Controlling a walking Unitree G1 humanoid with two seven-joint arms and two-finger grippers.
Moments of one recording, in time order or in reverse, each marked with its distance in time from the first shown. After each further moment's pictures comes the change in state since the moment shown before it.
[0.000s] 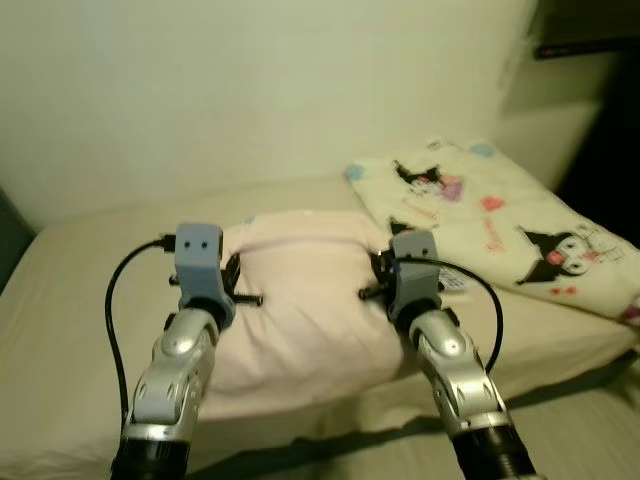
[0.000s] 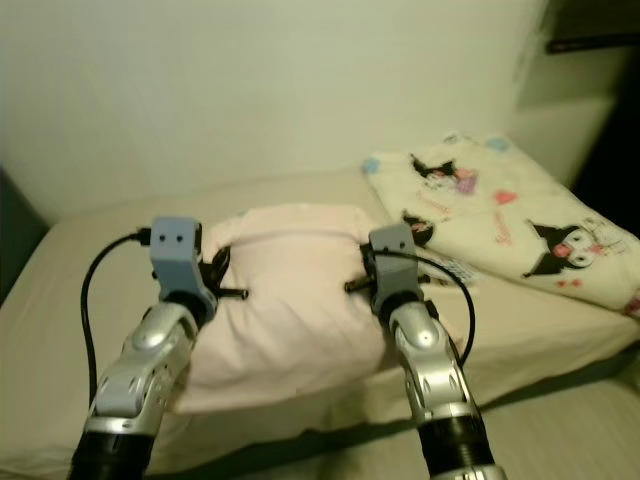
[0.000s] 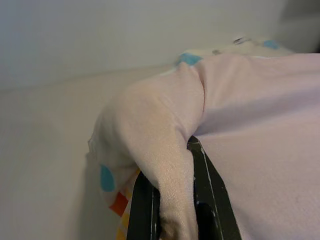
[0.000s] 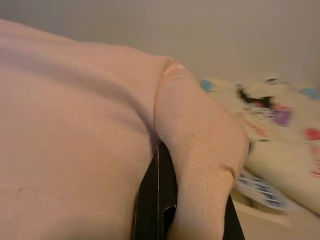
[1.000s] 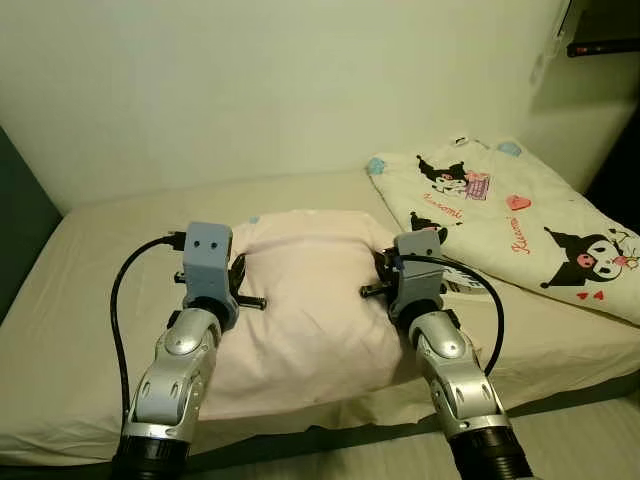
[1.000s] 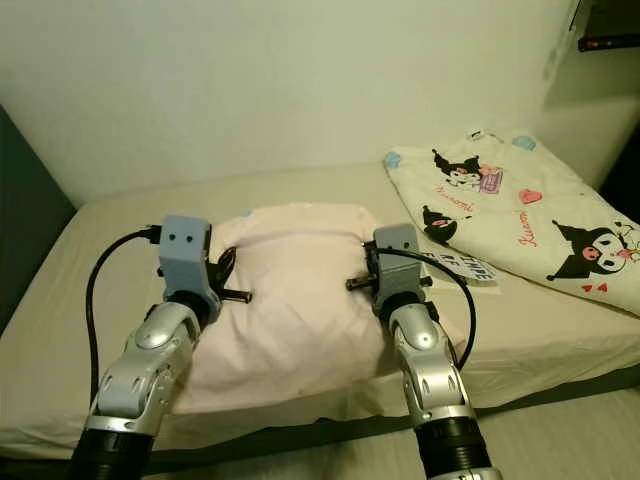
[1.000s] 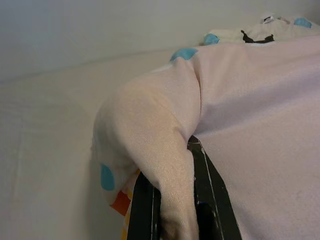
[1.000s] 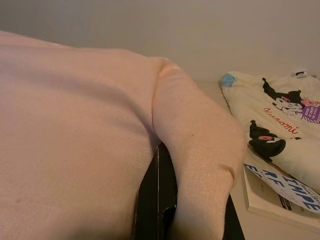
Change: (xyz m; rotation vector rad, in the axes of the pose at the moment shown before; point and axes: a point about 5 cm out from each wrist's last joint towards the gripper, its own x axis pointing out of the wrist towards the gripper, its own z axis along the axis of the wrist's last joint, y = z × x) left arm 0.000 -0.001 -0.002 0.063 0.019 -0.030; right arm -0.001 0.000 0.000 0.032 -0.003 -0.037
